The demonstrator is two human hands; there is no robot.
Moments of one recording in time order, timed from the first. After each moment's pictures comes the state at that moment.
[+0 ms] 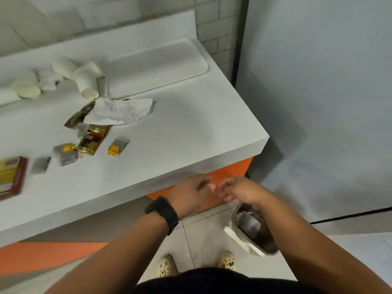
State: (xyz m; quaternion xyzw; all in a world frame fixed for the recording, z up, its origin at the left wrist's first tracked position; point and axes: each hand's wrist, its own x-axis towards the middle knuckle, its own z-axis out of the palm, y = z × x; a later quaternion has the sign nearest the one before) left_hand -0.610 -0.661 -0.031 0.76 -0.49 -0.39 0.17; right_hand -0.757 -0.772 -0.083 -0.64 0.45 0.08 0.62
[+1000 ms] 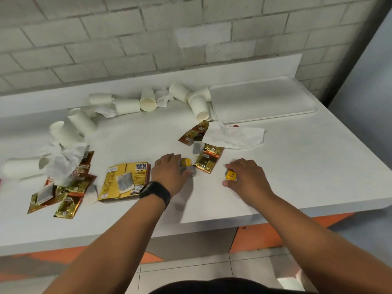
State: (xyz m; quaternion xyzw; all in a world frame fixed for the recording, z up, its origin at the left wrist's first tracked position) left_hand -0.278 -0.535 -0.015 0.92 -0.36 -0.08 0.10; right_hand -0.468 -0.678 -0.022 -0.93 0.32 -0.05 0.20
